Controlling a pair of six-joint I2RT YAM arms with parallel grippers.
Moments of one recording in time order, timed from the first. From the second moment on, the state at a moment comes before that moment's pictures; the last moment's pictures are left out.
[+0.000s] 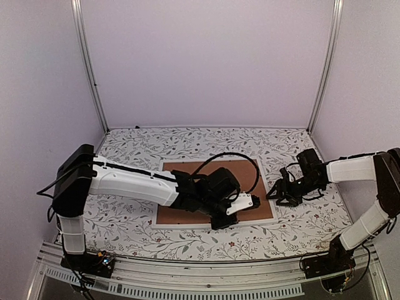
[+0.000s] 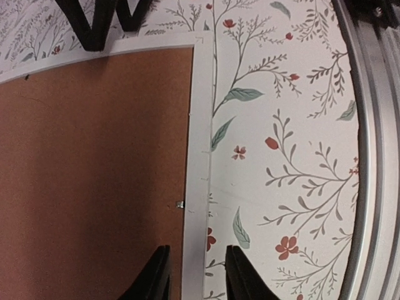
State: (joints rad) left arm -1.22 2.00 1.40 -0.32 0.03 0.26; right arm 0.26 1.51 0.68 -0.33 -0.58 0.46
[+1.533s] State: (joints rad) left arm -1.16 2.02 1.40 -0.33 0.10 0.28; right arm 0.25 1.49 0.63 -0.28 -0.60 0.46
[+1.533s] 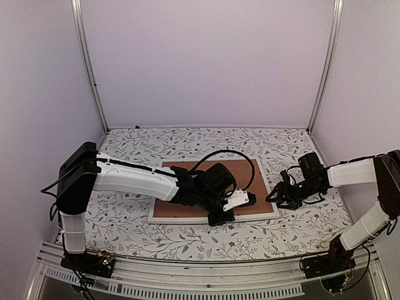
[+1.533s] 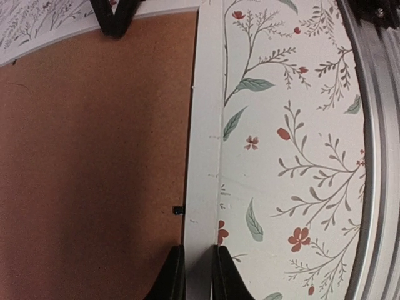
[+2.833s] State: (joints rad) left arm -1.20 1.99 1.32 -0.23 -0.12 0.23; right arm 0.24 1.47 0.60 -0.14 -0.87 0.58
